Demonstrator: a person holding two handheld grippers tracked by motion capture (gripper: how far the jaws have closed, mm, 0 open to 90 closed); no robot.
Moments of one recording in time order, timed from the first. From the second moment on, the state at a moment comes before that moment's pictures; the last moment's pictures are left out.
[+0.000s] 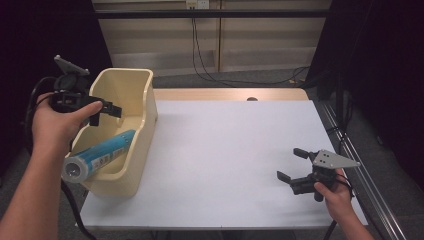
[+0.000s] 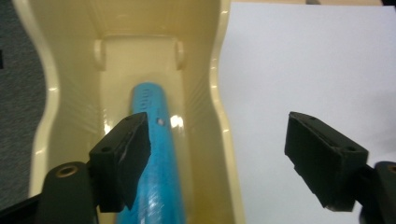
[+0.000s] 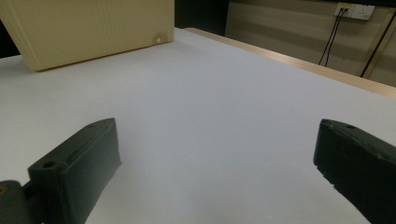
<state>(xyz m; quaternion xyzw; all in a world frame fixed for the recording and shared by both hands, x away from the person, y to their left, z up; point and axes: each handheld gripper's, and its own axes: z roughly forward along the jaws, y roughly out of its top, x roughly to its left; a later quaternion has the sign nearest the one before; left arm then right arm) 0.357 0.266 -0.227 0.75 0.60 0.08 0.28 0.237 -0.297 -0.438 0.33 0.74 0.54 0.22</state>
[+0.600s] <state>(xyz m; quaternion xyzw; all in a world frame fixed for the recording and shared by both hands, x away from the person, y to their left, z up) 0.366 0.209 -0.247 0.78 0.55 0.05 0.29 0.235 -0.294 -0.440 0.33 0.74 0.54 0.23</state>
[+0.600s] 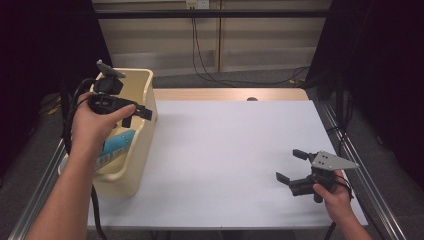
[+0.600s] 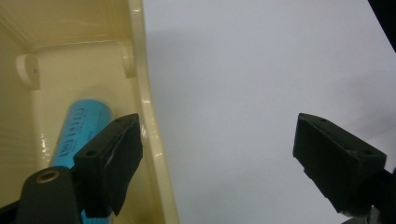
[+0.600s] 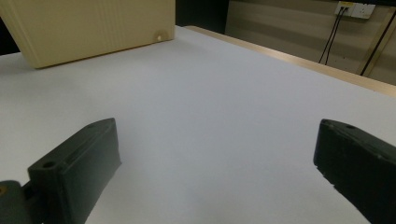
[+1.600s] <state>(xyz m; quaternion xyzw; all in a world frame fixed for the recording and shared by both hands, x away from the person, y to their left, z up) 0.368 0.149 -0.309 0.81 0.51 0.00 0.29 0.235 -0.295 -0.442 0.34 0.74 0.53 0.22</state>
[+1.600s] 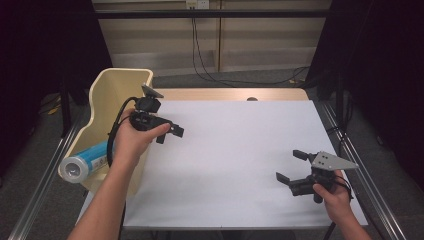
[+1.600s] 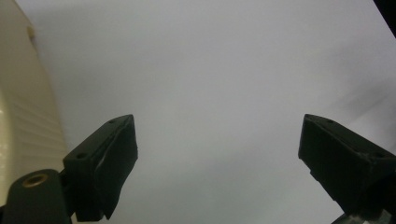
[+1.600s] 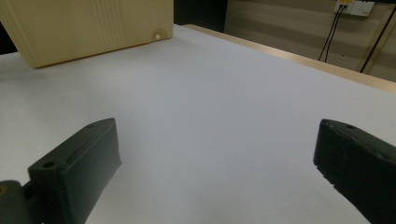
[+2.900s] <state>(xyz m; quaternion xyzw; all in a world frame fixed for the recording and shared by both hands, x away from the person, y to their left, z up) 0.345 0.131 -0.374 0.81 0.46 0.02 0.36 0.236 -0.291 -0.447 0.34 0.75 0.53 0.22</state>
